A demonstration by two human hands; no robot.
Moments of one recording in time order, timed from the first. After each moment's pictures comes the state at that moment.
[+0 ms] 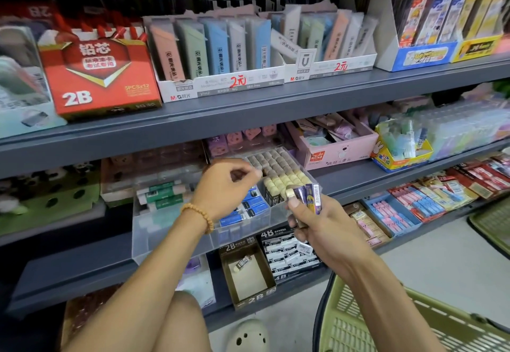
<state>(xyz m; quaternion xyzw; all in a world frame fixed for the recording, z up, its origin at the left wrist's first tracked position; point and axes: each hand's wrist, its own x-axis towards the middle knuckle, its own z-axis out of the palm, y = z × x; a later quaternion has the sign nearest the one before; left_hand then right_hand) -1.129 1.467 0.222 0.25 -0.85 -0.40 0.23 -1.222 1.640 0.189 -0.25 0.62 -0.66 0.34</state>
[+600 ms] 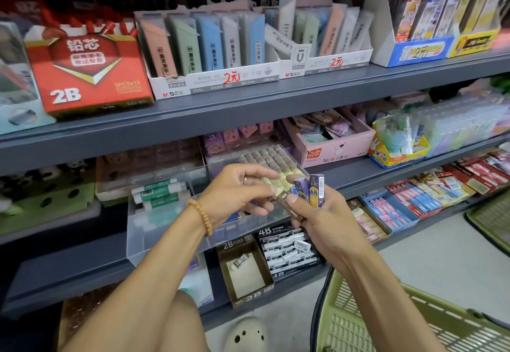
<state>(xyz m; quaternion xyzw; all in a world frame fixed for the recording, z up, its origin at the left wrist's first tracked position) -1.134 1.484 0.227 0.19 -0.71 -0.67 0.08 -1.224 1.636 0.191 -0.25 0.58 -0.72 0.29</state>
